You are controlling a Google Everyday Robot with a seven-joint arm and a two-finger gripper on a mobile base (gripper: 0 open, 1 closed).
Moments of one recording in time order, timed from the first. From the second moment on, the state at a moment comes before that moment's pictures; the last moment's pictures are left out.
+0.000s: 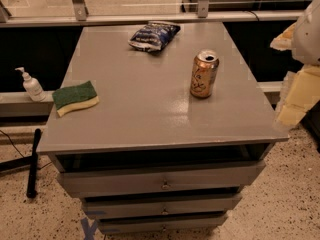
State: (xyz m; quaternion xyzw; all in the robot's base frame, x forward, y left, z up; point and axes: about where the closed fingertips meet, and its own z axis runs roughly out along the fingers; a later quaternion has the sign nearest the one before) arm 0.438 -0.216 0.977 -0.60 0.78 -0.04 0.16
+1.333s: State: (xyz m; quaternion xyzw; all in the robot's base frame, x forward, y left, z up) arm 0.528 -0.219 0.942 -0.54 0.77 0.03 0.33
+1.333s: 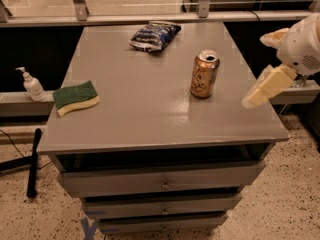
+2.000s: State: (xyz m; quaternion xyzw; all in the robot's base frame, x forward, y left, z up) arm 0.584 -0.186 0.902 -0.45 0.76 0.17 0.44
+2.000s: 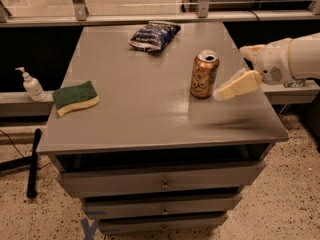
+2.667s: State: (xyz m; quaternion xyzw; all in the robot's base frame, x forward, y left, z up) arm 0.602 -0.131 0.883 -0.41 0.72 0.28 0.49
